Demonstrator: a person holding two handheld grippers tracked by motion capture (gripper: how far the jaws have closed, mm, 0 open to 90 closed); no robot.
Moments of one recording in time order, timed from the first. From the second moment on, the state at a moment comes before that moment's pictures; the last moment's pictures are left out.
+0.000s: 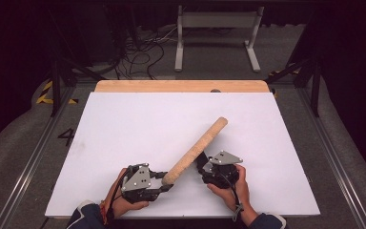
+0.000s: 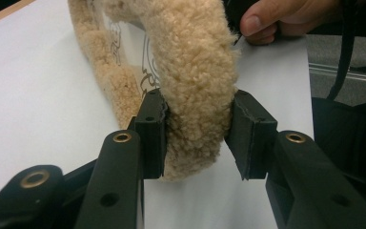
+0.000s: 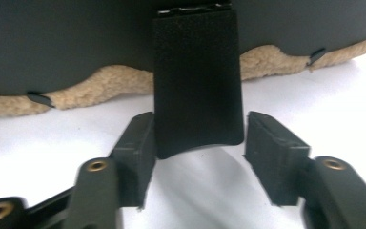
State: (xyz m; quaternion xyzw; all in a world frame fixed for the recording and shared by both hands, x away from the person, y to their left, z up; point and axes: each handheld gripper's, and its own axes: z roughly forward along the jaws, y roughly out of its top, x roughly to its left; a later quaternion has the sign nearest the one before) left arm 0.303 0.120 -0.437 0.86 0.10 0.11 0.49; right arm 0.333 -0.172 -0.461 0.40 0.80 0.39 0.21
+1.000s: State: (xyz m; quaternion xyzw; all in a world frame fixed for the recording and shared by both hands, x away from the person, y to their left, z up) left arm 0.301 0.101 -0.438 0.86 0.09 0.09 0.50; right arm 0.325 -0.215 -0.379 0.44 0.72 0.52 0.13
